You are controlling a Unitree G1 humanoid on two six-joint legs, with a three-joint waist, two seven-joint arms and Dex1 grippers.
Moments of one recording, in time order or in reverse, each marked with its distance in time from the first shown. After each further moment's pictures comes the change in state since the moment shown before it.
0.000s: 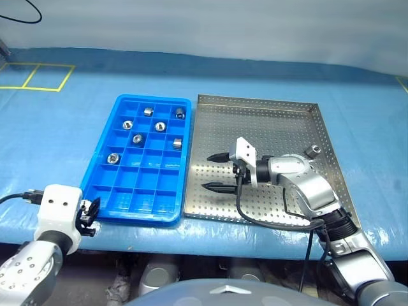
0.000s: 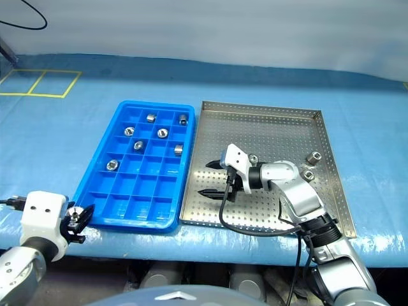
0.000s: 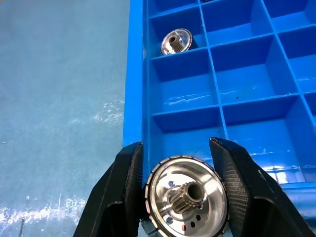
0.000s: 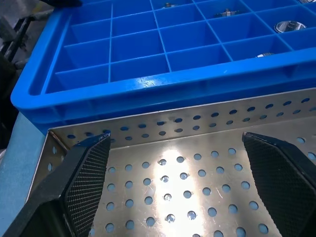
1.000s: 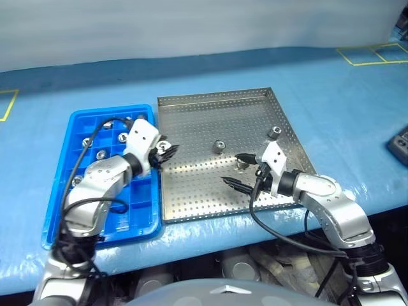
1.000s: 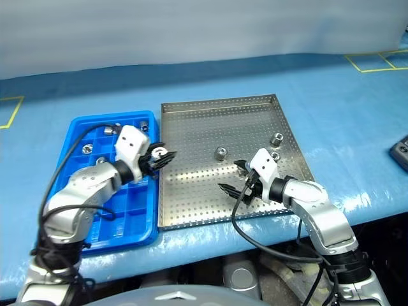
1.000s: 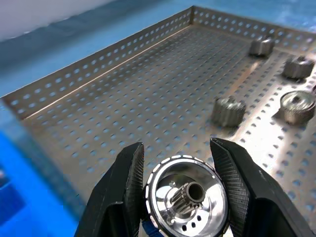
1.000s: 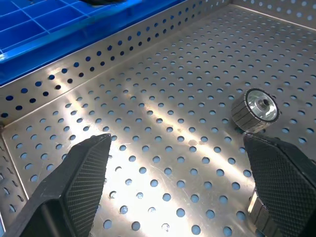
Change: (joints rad) left arm -0.752 -0.036 -0.434 0.477 0.294 -0.130 -0.450; right arm 0.255 -0.066 -0.176 -0.246 0.073 0.101 -0.266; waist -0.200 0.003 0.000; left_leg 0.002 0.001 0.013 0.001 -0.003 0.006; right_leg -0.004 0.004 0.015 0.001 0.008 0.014
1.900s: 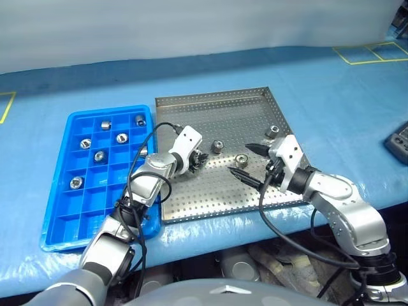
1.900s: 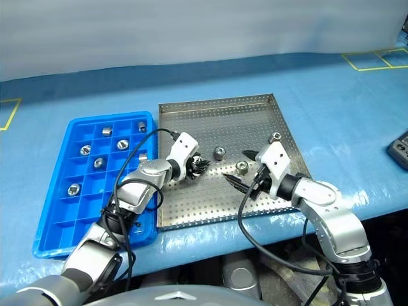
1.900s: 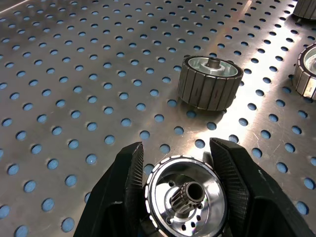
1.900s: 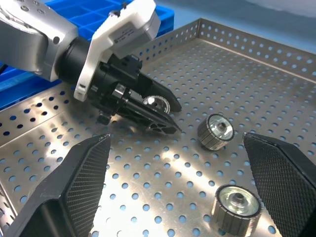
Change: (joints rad) left arm -0.328 -0.317 -0.315 0.648 0.131 -0.175 -0.004; right arm 0.063 -0.001 -0.082 -0.131 0.040 0.017 -0.083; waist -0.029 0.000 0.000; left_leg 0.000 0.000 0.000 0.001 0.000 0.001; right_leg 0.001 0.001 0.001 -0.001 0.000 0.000
